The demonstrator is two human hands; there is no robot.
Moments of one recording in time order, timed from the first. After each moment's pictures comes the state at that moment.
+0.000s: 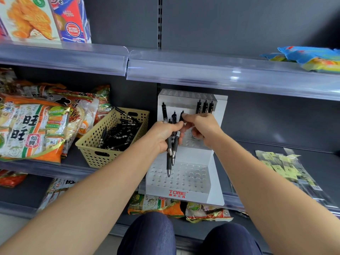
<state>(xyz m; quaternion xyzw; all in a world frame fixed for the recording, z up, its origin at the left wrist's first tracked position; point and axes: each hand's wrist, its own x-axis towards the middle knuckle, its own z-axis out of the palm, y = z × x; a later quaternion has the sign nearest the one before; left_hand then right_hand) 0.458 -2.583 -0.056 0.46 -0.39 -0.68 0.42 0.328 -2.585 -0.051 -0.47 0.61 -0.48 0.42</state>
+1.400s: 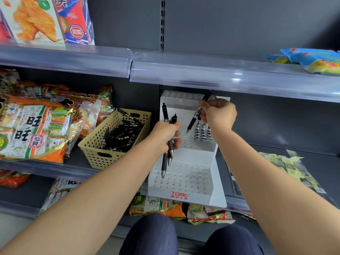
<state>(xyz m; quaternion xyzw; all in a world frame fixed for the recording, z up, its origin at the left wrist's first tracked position) 0.459 -2.589 -0.059 0.52 -0.42 -0.62 0.41 0.319 -2.600 -0.038 -0.38 0.63 -0.64 0.22</state>
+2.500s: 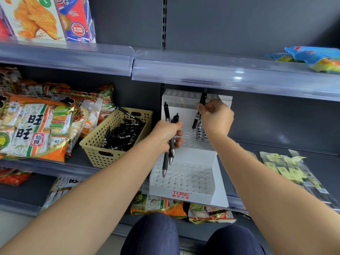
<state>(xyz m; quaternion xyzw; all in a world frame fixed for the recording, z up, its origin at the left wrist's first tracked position) 0.461 -2.593 -0.061 0.51 -0.42 -0.63 0.41 0.330 -2.596 -0.050 -0.47 0.67 -0.58 0.08</state>
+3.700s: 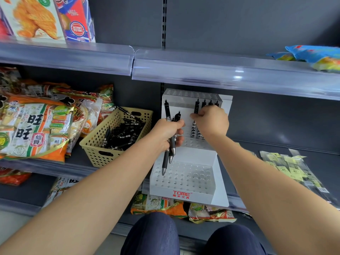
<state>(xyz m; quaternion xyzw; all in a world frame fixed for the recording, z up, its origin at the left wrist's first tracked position) 0.463 -2.591 -0.056 0.50 -0.43 -0.64 0.40 0.330 -2.604 -0.057 -0.56 0.74 -0.37 -0.01</state>
